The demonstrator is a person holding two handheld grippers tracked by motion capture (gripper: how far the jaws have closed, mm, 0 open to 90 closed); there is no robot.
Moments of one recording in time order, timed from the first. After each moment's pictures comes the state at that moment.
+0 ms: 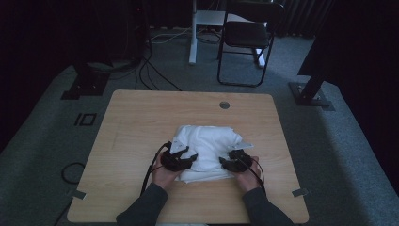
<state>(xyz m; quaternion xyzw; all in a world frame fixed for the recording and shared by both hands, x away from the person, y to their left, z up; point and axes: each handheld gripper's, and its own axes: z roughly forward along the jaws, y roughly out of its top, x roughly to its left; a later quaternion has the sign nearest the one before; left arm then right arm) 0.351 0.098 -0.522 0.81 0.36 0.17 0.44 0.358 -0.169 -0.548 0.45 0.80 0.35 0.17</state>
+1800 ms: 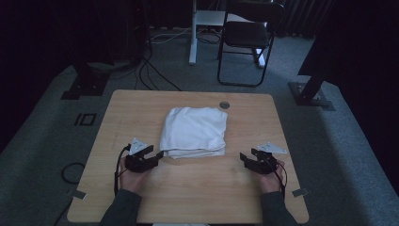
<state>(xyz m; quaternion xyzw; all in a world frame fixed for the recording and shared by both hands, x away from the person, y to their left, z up) 0.334 0.203 -0.522 0.75 0.46 0.20 0.44 0.337 -0.248 -0.533 0.50 0.73 0.42 0.21</state>
